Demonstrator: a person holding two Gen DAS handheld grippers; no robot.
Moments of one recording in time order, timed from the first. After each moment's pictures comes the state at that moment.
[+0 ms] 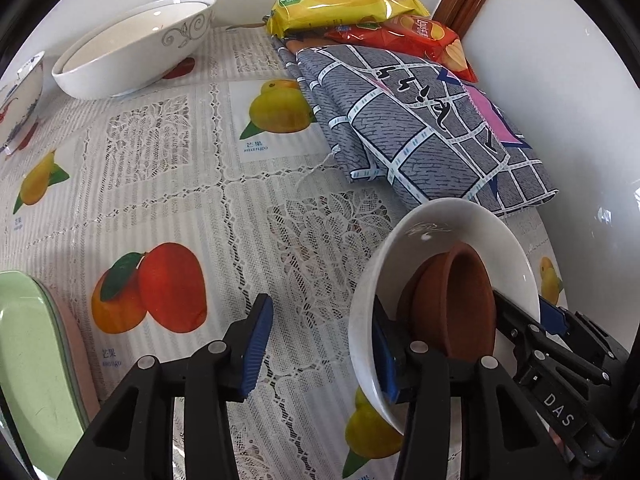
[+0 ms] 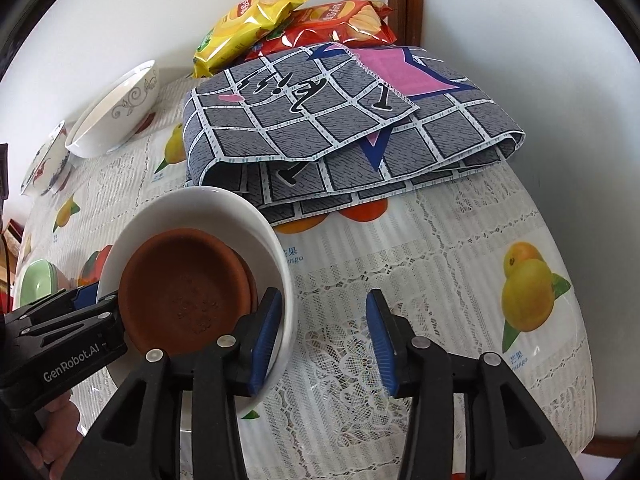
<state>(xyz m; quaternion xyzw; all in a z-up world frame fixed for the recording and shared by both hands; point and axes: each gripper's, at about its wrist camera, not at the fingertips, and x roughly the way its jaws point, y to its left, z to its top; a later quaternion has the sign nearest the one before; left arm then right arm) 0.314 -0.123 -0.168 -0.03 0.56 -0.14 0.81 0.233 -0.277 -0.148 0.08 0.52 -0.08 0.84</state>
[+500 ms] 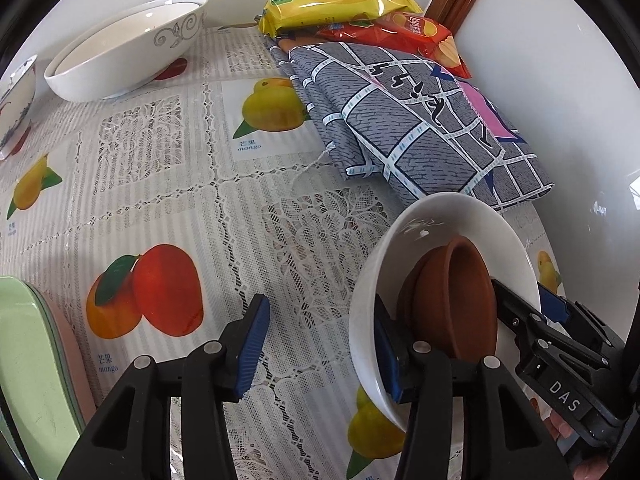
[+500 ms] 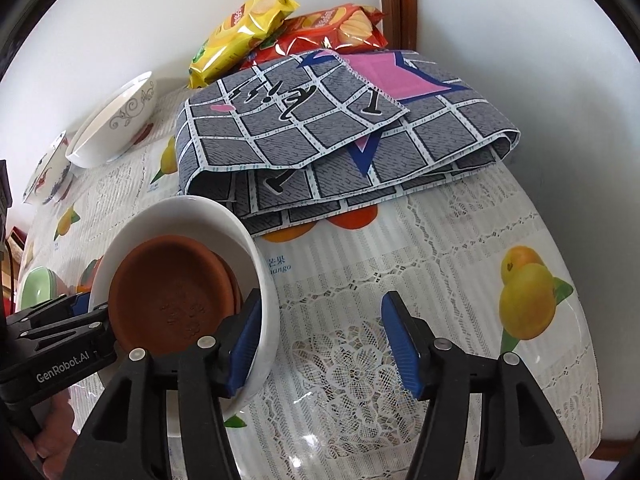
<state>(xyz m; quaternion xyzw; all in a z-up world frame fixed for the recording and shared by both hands) 0.315 -0.122 -0.171 -0.02 0.56 -0.15 0.81 0.231 -0.285 -0.152 0.09 0.50 -0.07 0.86</state>
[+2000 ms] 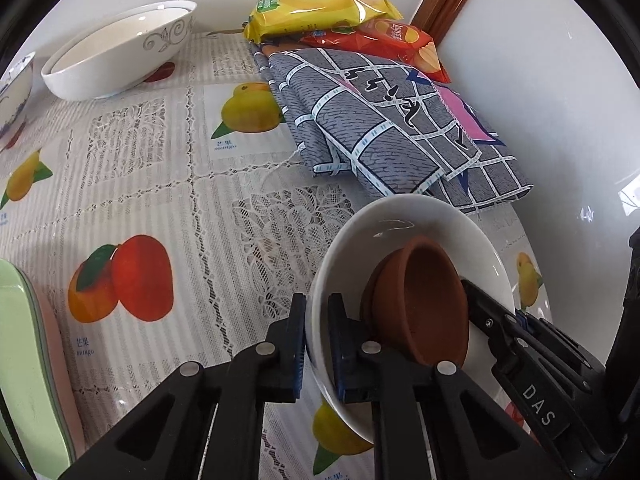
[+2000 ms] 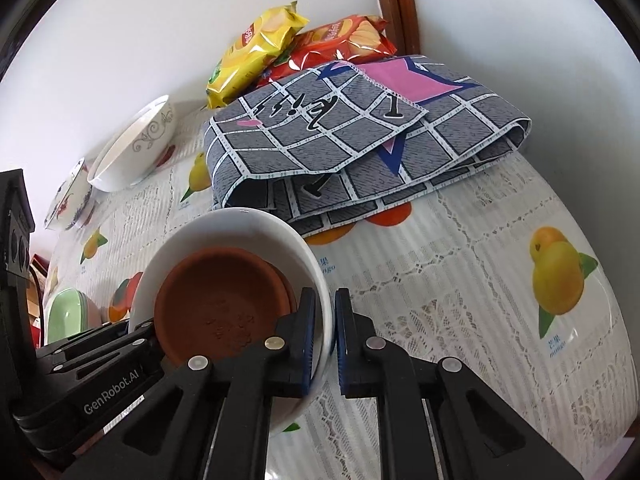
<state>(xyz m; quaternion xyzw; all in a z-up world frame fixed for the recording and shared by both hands) 0.302 -0.131 -0.164 -0.05 0.55 -0.17 0.82 0.223 -0.267 -0.145 0.15 0.48 -0.06 0.86</state>
